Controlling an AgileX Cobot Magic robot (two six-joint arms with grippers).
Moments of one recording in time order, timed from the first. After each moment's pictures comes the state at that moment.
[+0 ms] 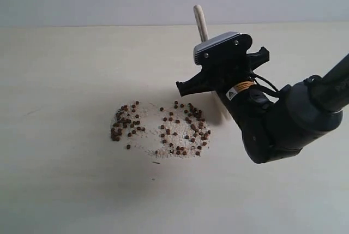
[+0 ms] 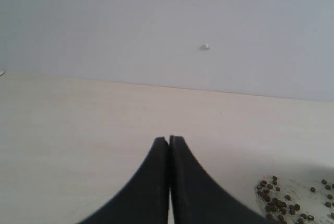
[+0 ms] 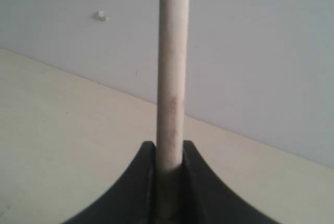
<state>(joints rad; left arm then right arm) -0.24 0.01 0.00 -0.08 0.17 -0.08 0.65 2.06 -0.70 0.40 -1.20 -0.33</state>
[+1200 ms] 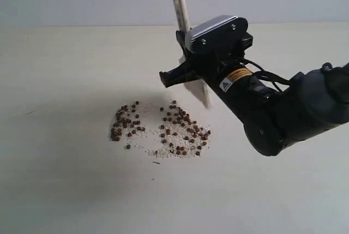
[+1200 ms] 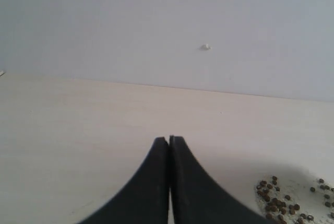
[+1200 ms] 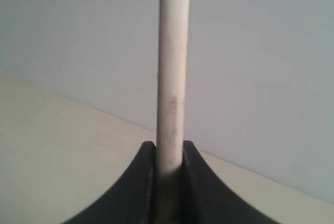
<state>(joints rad) -0.24 0.01 0.00 -0.08 0.17 -0.08 0.65 1.97 -0.71 0.19 -1.19 -0.19</state>
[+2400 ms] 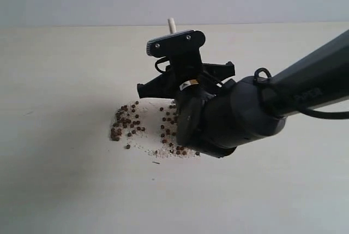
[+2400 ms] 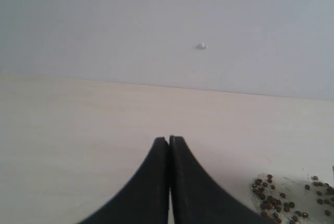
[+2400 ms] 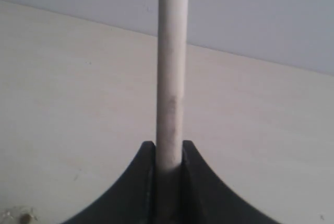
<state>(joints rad) -0.25 0.01 0.00 -0.08 0.17 -0.08 0.90 2.04 -0.95 1.04 -0.85 -0.64</state>
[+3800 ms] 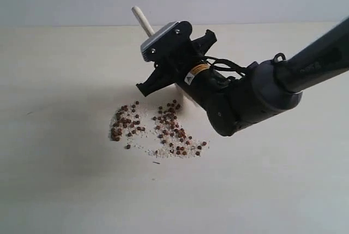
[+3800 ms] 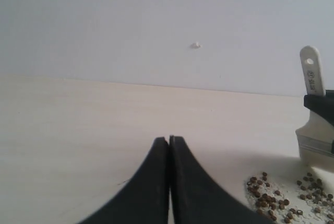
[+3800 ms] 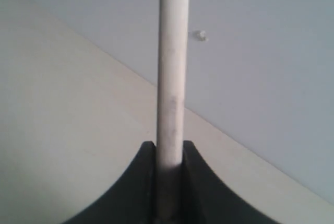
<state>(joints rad) -0.27 0.01 0.00 -0.08 0.17 -0.08 0.70 2.10 -0.95 0.24 -0.91 -0.45</state>
